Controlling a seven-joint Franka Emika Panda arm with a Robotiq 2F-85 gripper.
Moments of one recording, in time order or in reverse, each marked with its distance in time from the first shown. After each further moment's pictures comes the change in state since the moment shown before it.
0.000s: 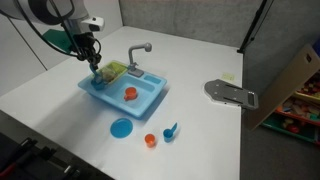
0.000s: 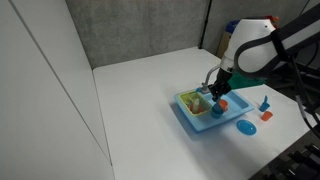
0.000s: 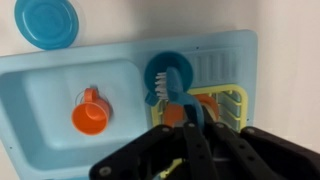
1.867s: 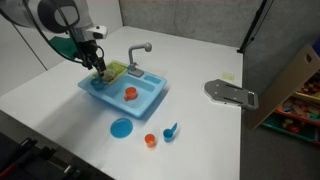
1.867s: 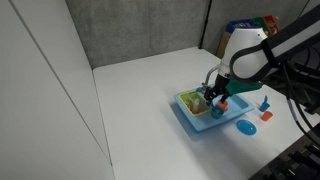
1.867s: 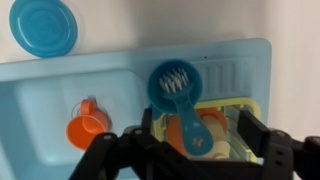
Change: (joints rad) arm -0.011 0.066 0.008 0.025 0.004 0.000 -0.017
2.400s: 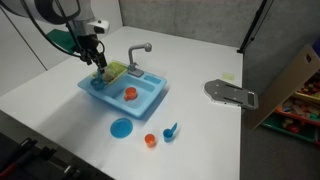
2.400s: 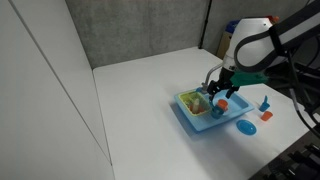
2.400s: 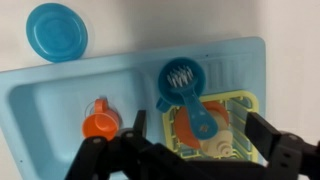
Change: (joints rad) arm -0.024 -0.058 -0.006 0.001 0.032 -0.081 -0.015
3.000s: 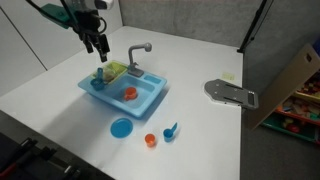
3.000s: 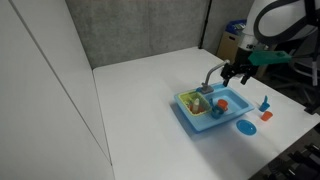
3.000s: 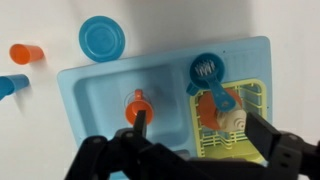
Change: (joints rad) arm -0.034 -0.174 -0.052 -0.006 -0.043 -0.199 -0.004
